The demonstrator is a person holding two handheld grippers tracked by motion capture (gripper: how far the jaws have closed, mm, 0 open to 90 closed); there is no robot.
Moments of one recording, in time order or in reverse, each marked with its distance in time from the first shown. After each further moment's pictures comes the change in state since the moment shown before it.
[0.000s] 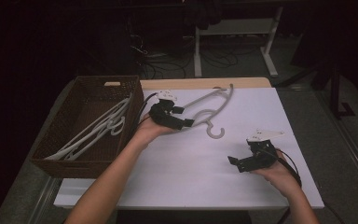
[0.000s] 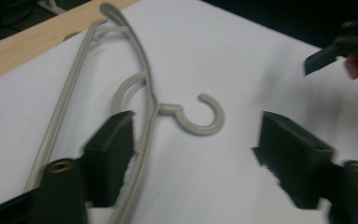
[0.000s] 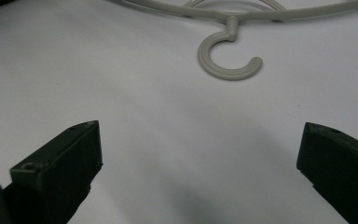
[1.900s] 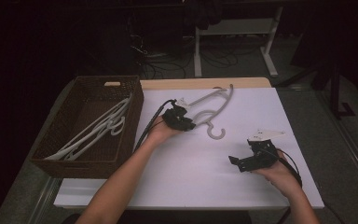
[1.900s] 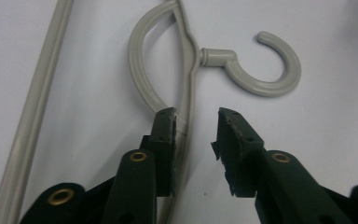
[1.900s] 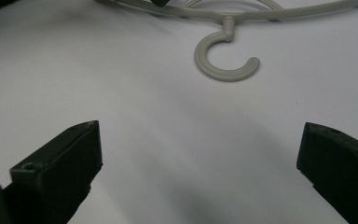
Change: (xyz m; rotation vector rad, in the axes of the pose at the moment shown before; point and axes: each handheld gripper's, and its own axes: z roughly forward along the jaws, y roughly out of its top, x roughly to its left) left arm 0.022 -0.022 0.069 0.201 0.066 0.059; right arm -0.003 -0.001 0.000 0.000 0.001 0.010
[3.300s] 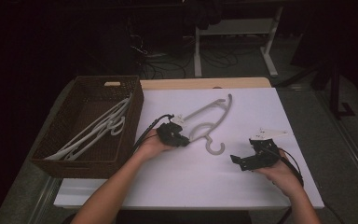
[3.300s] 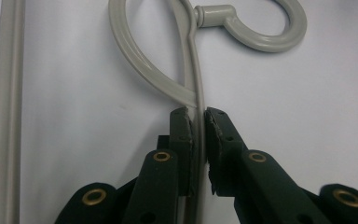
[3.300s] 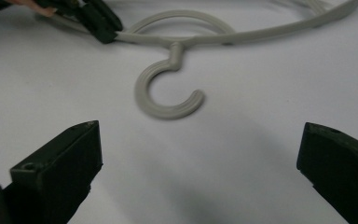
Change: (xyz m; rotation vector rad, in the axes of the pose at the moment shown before) left arm -0.035 -0.041 -0.019 0.100 -0.118 0.115; right arm -0.005 -0.001 -0.002 -0.006 -0.008 0.015
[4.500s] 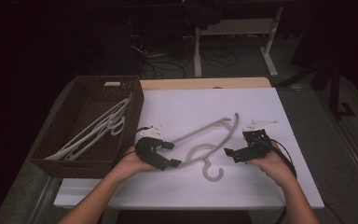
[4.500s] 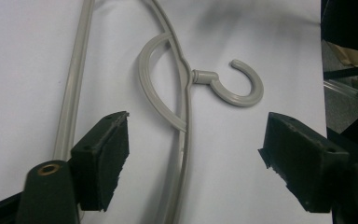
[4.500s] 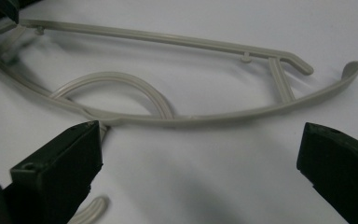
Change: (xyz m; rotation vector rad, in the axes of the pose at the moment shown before) left arm -0.051 -0.038 -0.071 -0.209 -0.097 -0.085; right arm 0.001 0.031 0.015 0.027 0.010 -0.018
